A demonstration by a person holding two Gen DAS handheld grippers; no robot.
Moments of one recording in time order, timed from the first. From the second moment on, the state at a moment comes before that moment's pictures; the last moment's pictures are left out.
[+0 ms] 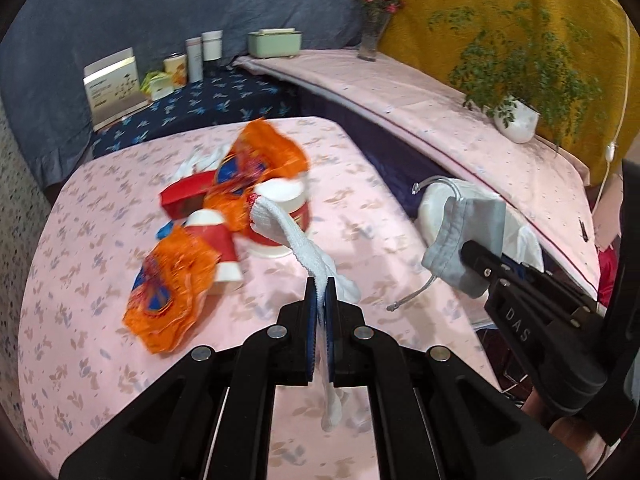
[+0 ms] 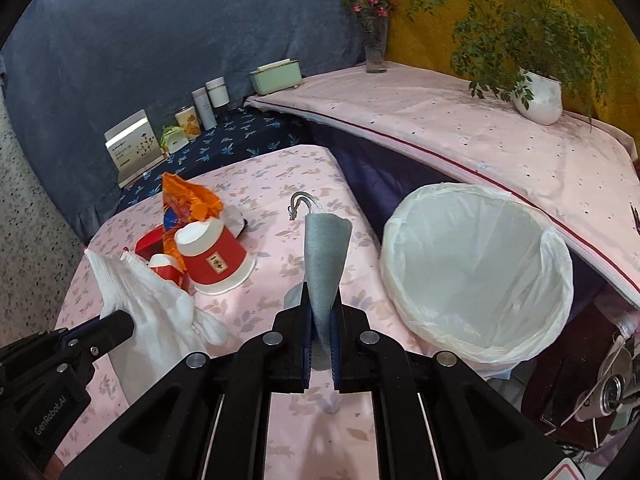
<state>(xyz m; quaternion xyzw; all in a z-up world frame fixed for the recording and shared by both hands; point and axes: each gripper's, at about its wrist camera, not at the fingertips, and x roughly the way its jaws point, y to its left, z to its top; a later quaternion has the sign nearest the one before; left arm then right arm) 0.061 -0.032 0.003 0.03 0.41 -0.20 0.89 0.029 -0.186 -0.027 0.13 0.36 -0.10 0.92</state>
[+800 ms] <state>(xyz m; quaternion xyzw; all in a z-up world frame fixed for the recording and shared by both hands) 0.096 -0.202 0.040 0.07 0.37 -0.32 0.87 0.019 -0.317 -0.051 0.18 0.36 -0.22 0.89</state>
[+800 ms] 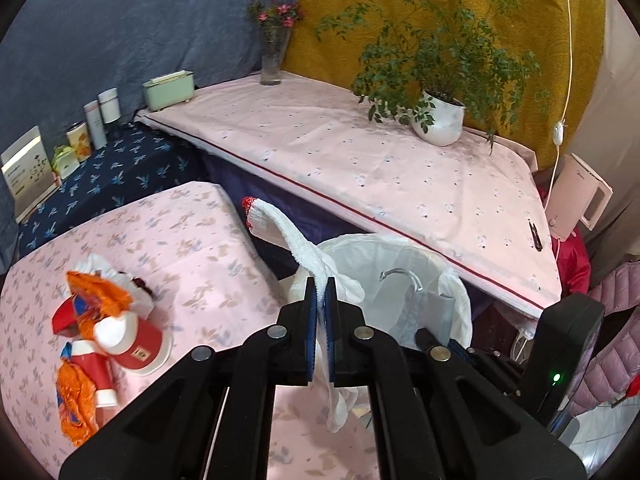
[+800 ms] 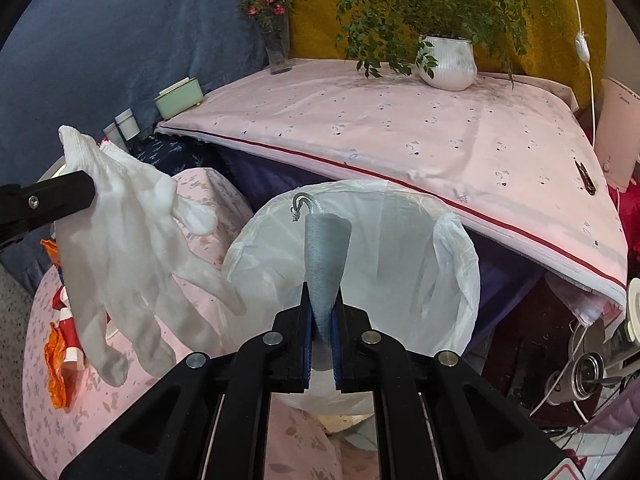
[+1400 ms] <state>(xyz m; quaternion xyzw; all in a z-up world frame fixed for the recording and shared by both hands) 0.107 -0.217 0.033 0.07 0.36 -0.30 0.88 0.013 -0.331 -0.043 0.18 0.34 -0.26 0.89</state>
